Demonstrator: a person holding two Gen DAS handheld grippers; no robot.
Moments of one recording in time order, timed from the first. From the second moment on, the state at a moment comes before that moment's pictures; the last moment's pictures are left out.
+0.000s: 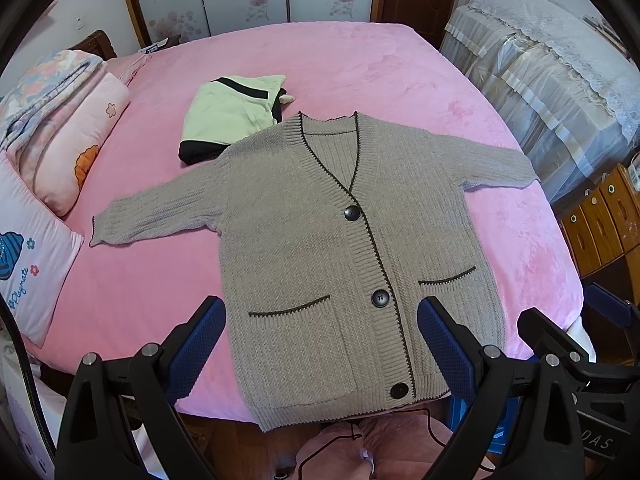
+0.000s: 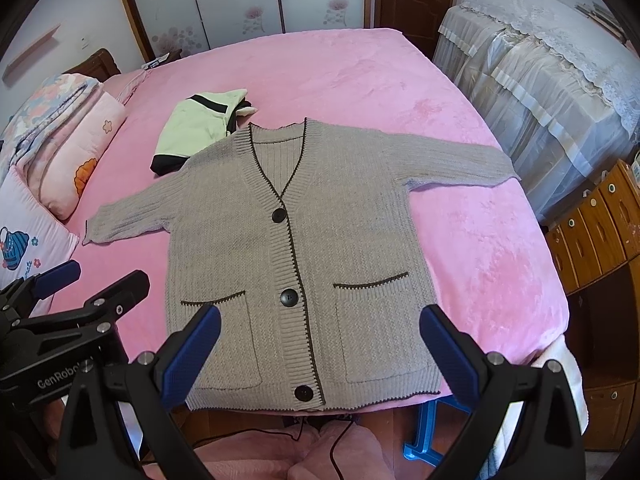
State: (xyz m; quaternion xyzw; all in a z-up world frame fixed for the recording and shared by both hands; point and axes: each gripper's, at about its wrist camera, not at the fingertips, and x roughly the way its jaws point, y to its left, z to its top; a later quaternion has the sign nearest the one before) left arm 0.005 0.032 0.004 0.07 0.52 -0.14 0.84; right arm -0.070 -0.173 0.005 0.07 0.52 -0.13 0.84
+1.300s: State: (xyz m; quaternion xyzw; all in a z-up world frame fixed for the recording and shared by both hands) left arm 0.109 -0.234 -0.008 0.04 0.46 -0.16 0.87; right arm 0.015 -0.489 -0.050 0.12 0.53 -0.16 0.83
